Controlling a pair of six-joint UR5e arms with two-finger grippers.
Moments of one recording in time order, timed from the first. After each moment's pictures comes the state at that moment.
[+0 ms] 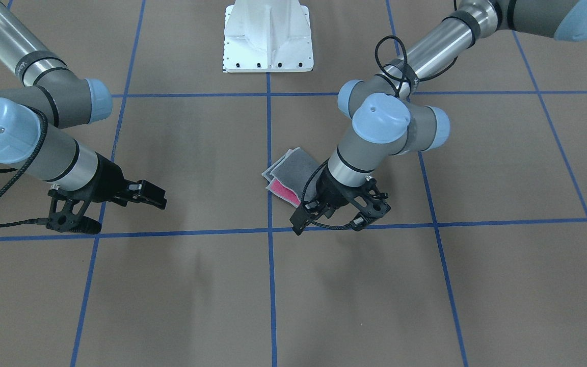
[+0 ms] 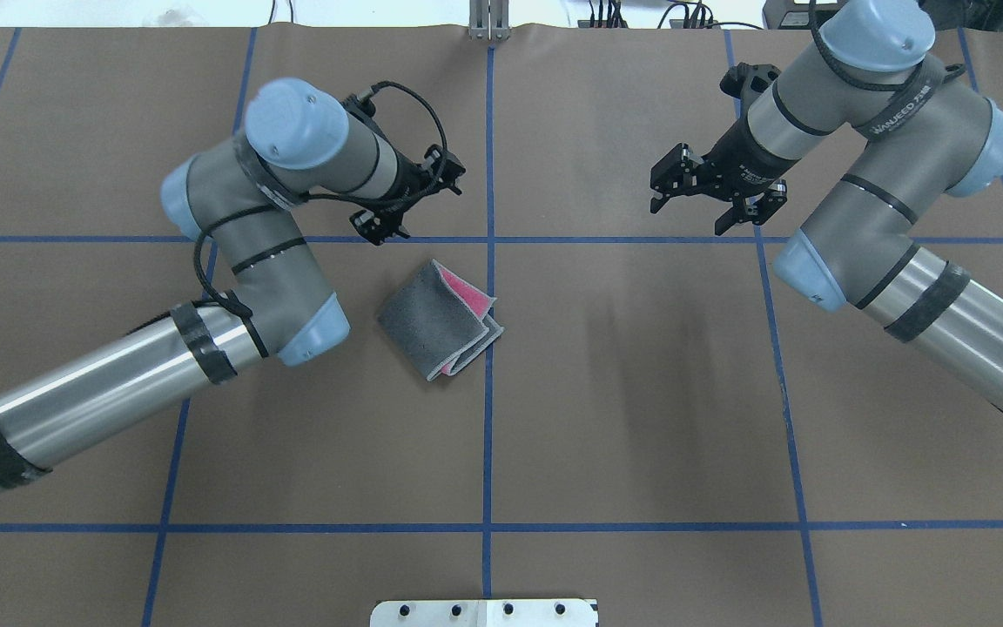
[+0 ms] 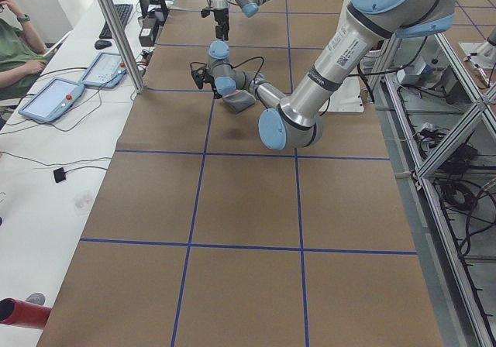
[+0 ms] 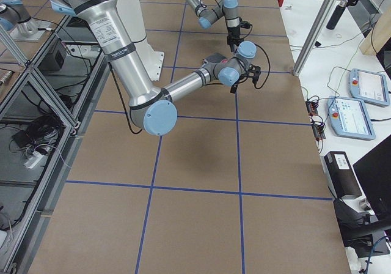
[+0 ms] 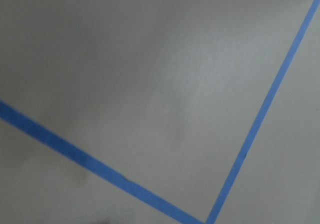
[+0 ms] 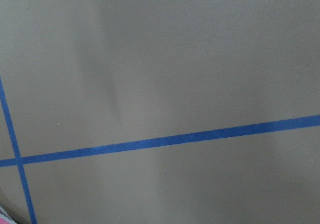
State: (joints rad) left arm -0.77 -2.36 -1.25 -2.19 -2.01 -1.75; right arm 0.94 -1.06 1.50 -1.22 2.35 1.16
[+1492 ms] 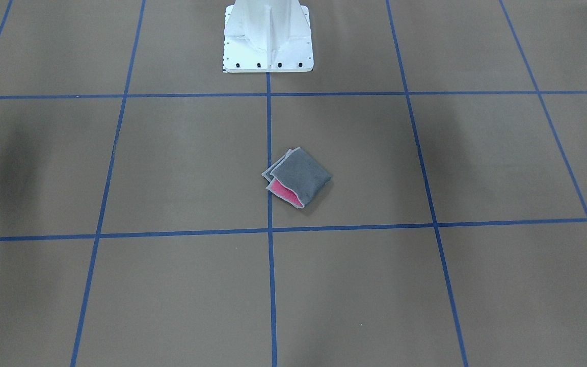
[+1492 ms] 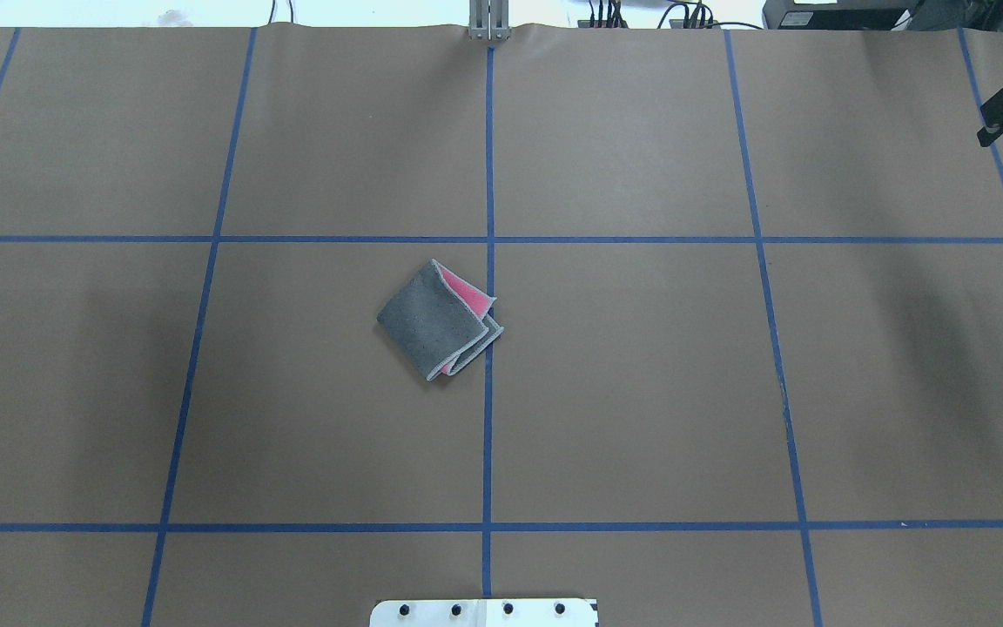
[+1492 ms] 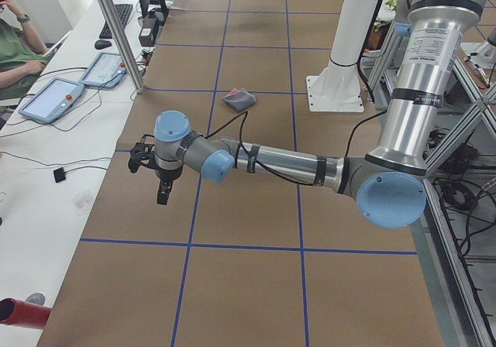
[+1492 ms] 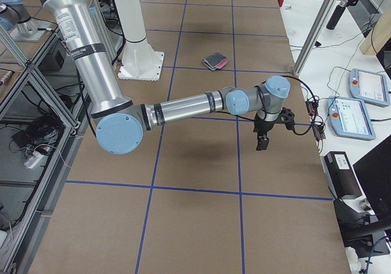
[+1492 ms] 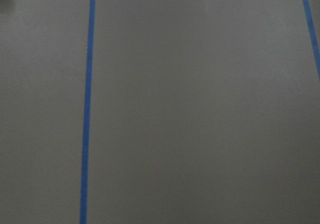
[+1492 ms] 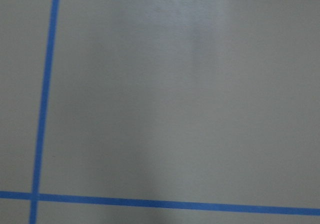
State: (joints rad) left arm -1.47 -1.75 -1.51 -1.94 -2.26 -0.34; right arm 1.36 -1.24 1.46 -1.58 2.24 0.27
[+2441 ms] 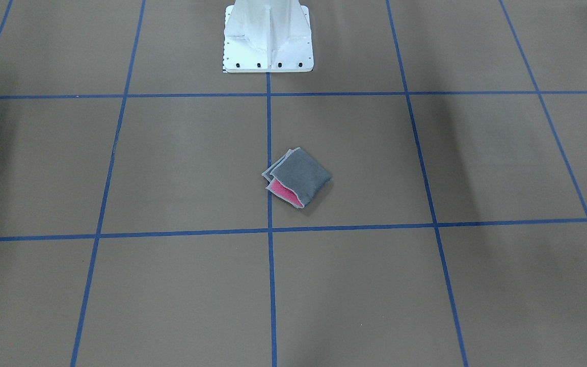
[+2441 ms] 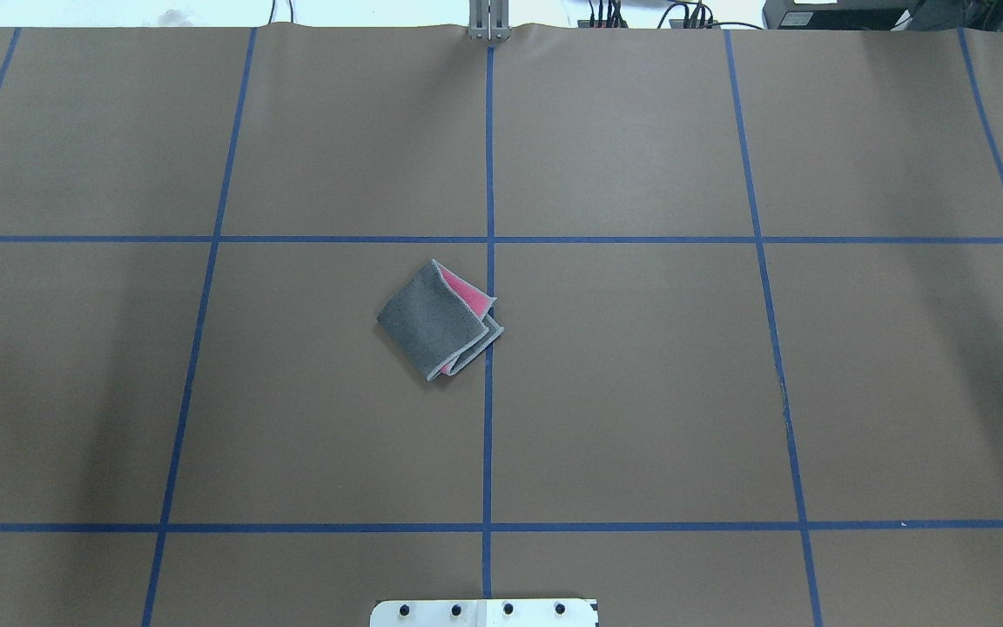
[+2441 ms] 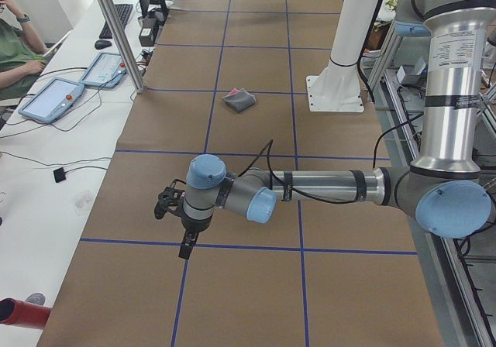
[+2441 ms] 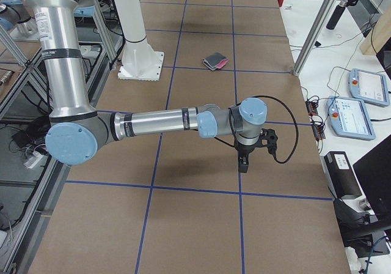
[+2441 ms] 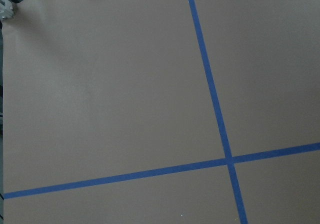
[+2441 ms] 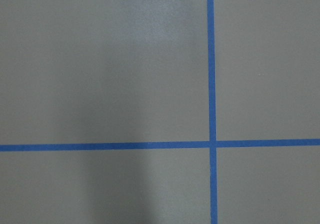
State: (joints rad) left arm -1.53 -1.53 -1.61 -1.88 -2.16 -0.07; right arm 1.49 -1.46 1.60 -1.56 2.34 0.18
